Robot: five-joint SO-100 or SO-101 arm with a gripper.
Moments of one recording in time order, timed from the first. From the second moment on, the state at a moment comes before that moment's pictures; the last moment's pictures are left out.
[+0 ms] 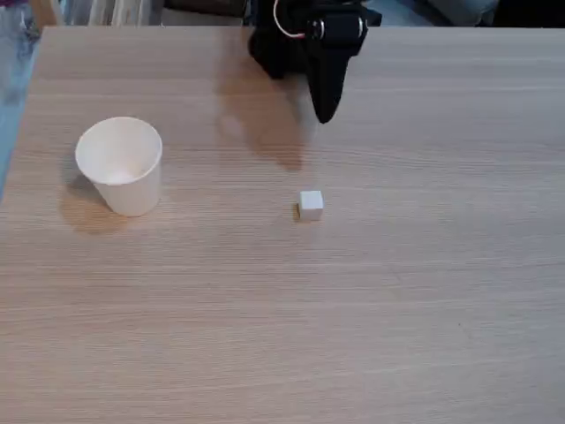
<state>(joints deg) -2.4 187.9 160.1 70.0 -10.0</state>
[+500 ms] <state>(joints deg) -4.7 159.8 151.3 58.6 -10.5</state>
